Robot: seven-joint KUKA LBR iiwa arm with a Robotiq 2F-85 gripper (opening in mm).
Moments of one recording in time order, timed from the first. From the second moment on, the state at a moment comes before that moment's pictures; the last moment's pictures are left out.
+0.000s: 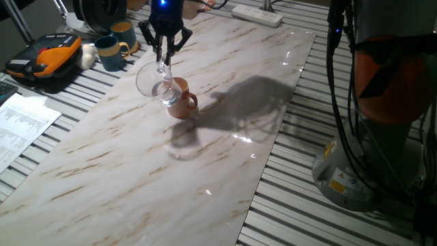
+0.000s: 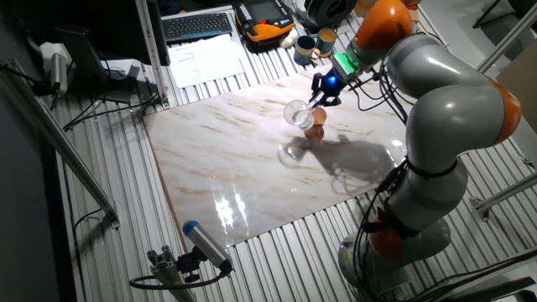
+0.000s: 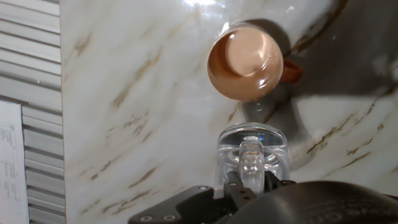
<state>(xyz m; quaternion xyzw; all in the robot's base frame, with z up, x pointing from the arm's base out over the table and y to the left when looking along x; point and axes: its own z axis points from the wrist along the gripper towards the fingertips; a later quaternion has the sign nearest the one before) 0.528 0.031 0.254 -0.59 -0.78 -0.16 0.10</state>
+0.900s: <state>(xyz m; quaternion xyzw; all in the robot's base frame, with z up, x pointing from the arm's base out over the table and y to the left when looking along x) 0.517 -0.005 0.245 -0.59 -0.78 -0.18 0.10</state>
